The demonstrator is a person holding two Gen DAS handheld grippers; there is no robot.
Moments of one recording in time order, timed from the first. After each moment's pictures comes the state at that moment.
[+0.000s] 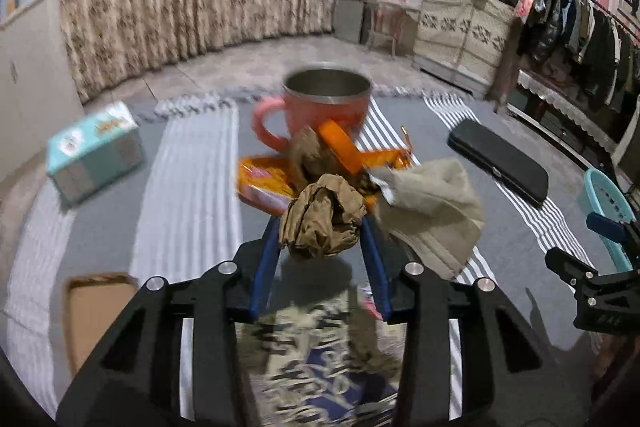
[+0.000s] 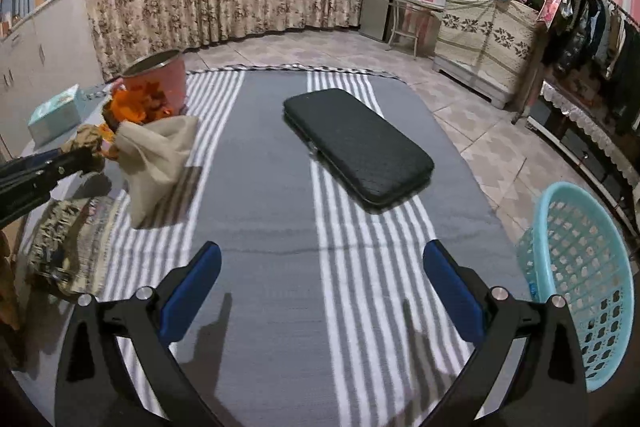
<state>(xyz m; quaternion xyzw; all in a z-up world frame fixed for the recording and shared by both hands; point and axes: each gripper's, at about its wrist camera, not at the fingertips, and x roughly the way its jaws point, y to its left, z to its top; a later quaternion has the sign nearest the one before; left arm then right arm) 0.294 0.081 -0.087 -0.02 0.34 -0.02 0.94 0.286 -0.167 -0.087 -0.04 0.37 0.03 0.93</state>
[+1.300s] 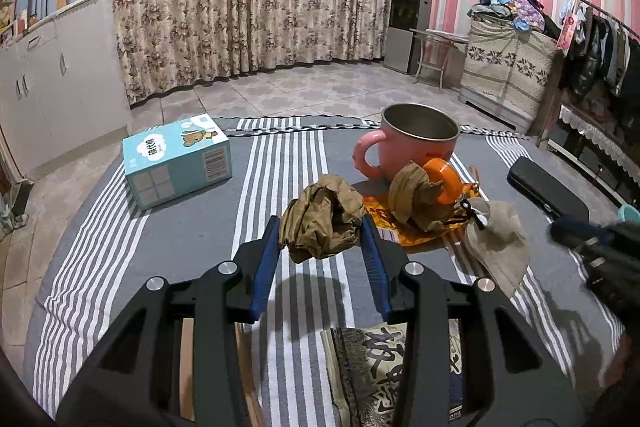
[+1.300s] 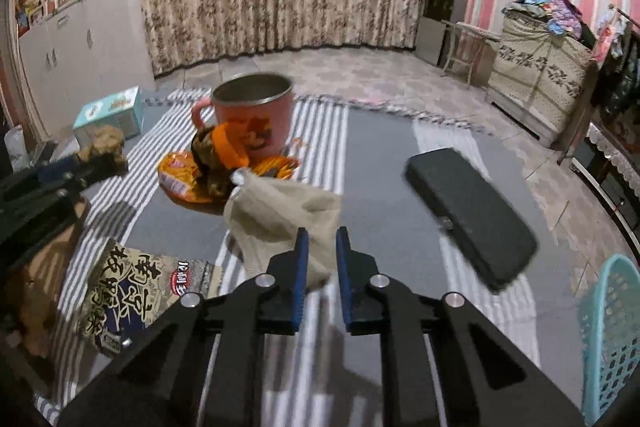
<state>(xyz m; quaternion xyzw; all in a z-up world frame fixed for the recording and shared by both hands) 0.285 0.125 -0.083 -0.04 0.30 0.05 0.95 0.300 -0.098 -0.059 -0.07 0.34 0.11 0.93</state>
